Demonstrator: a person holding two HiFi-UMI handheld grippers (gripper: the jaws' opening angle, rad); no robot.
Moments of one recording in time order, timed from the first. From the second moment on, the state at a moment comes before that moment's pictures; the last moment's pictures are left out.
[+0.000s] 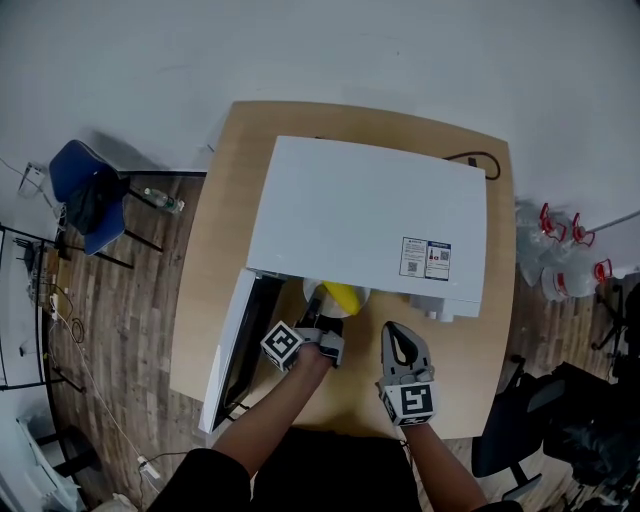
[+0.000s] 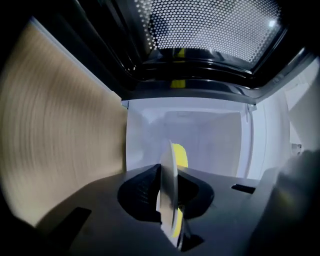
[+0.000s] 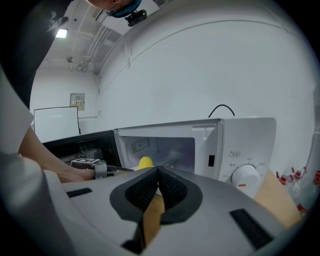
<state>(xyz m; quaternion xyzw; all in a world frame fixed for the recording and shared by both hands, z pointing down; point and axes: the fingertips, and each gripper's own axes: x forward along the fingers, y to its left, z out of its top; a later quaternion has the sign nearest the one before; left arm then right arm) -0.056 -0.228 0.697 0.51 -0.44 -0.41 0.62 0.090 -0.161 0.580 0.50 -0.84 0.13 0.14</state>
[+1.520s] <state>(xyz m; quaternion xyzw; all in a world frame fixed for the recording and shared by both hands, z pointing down) -0.056 -0.243 0.718 0.47 -0.51 -0.38 0.61 0.105 -0.147 0.589 0.51 -0.83 0.18 0.14</state>
